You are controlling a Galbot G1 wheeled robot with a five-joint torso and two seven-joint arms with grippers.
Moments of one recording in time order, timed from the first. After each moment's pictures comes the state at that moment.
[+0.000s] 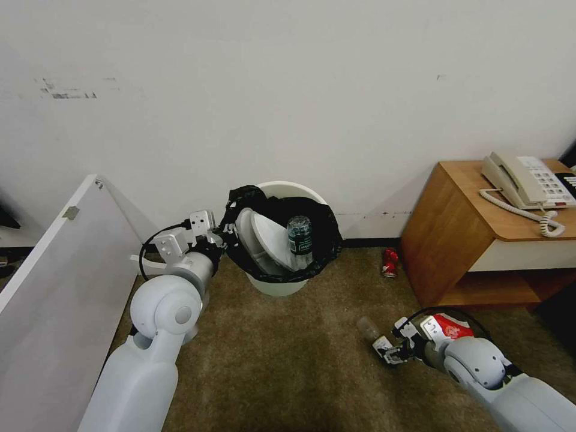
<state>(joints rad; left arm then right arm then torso) 1.02 -1.28 -0.35 -2.13 -0.81 0.64 -0.44 -1.19 0.75 0.16 1.67 0.42 -0.65 -0.18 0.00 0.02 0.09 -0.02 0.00</state>
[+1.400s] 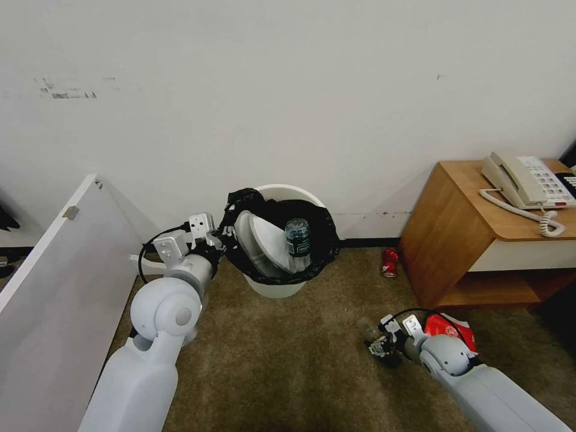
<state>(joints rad) 1.03 -1.28 -0.35 -2.12 -0.80 0.63 -0.43 -1.02 0.90 0.03 1.37 0.37 -0.49 -0.19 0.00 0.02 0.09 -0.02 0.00</state>
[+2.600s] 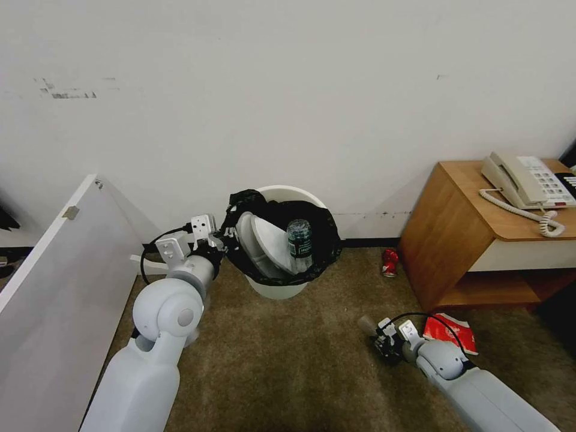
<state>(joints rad) 1.03 -1.29 -0.35 -2.12 -0.80 0.63 -0.43 -1.01 0.93 0.02 1.29 0.30 -0.41 -0.20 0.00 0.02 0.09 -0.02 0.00</state>
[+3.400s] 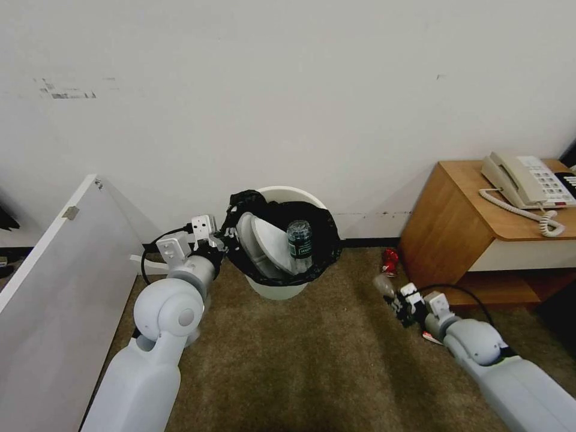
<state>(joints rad) 1.03 -1.29 -0.34 -2.12 -0.80 0.63 -0.44 -1.11 0.83 0.28 1.61 0.38 -0.34 -0.16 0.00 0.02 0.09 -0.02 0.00</state>
